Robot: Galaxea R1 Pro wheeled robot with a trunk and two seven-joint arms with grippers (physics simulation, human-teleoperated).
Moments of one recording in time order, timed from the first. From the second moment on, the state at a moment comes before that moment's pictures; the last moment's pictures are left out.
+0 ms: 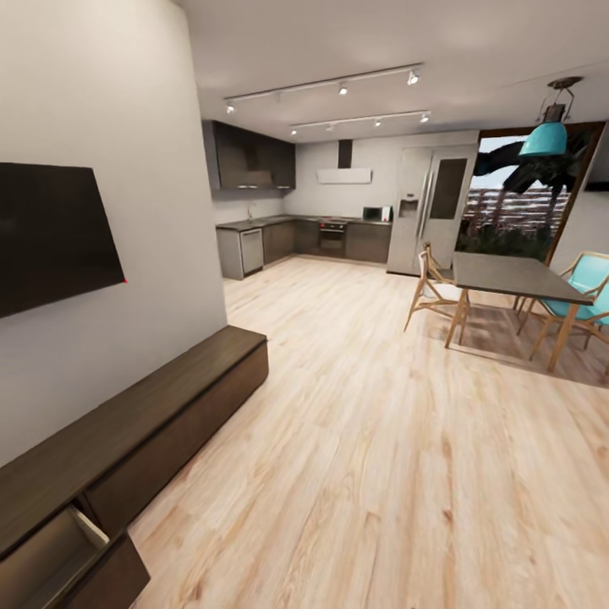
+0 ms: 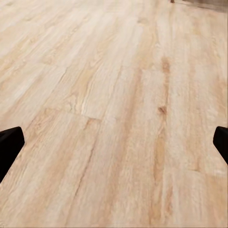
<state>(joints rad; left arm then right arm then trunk) -0.28 -0.05 -0.44 -0.02 0.56 -0.46 0.10 -0.26 0.04 0.30 0.02 -0.34 -0.97 -0.21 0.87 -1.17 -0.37</state>
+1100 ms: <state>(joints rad) -0.24 -0.05 -0.44 -0.03 0.56 -0.48 0.10 -0.17 0.04 0.30 0.02 -0.30 -1.01 -0.21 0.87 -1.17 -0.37</state>
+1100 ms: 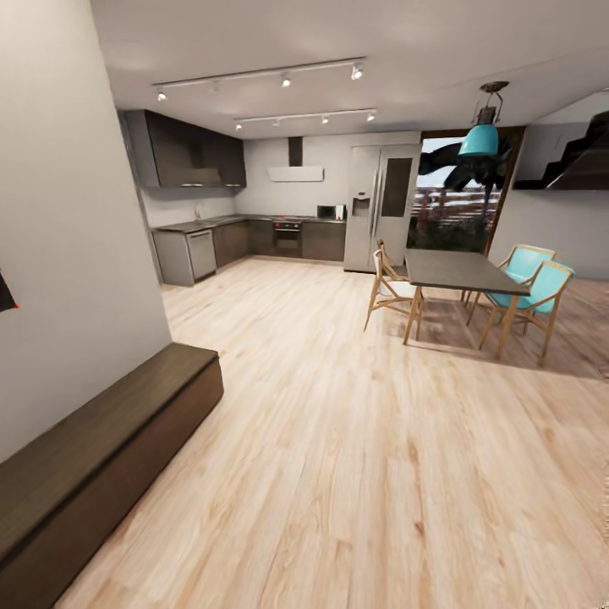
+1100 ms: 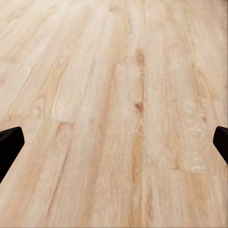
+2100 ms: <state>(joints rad) -0.24 0.09 -0.37 -0.03 0.59 -0.38 0.10 -0.17 0.01 0.30 0.02 -0.31 -1.00 -0.22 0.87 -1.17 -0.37</state>
